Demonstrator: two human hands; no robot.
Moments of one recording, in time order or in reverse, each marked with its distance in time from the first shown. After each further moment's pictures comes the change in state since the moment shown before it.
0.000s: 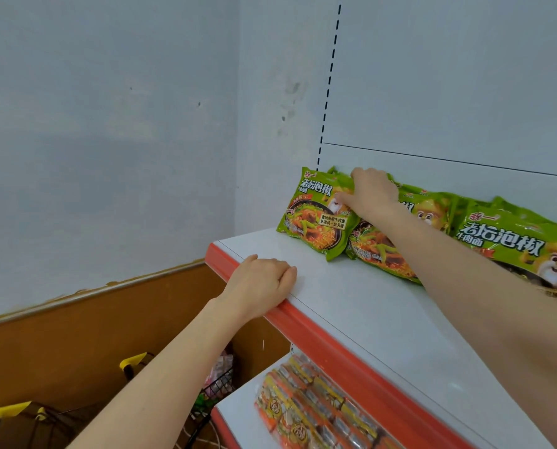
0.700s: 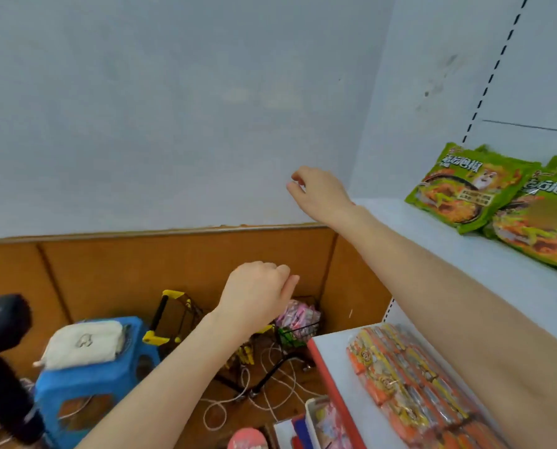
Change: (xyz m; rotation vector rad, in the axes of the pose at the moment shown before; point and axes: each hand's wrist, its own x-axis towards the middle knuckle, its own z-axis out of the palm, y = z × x) left_hand -0.230 -0.034 -0.060 0.334 0.234 -0.300; right_hand -0.147 -0.253 -0.009 0.552 -0.172 -0.598
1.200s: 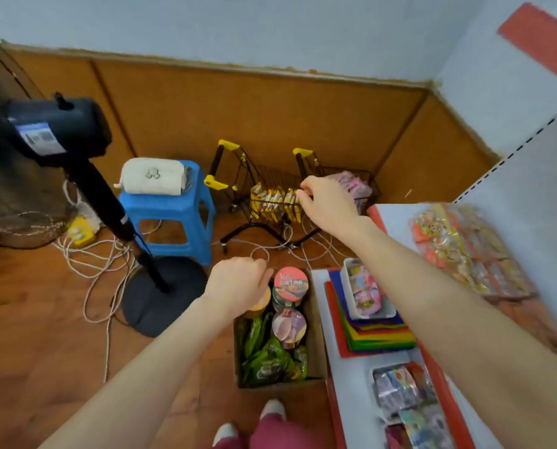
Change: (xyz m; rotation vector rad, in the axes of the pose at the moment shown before) left_hand -0.262 -0.046 0.054 0.025 -0.590 -0.366; right_hand -0.176 -0.068 0.214 0.102 -0.450 0.049
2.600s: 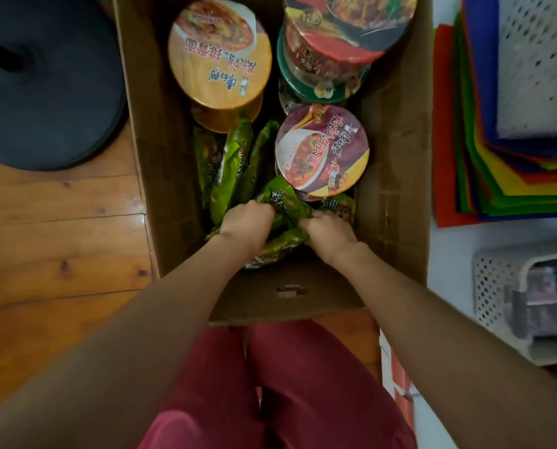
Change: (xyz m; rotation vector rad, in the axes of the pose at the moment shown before) left_hand 0.004 -0.013 0.626 -0.094 -0.873 -0.211; right_hand -0.156 0.282 0.646 -0.167 -0.965 0.039
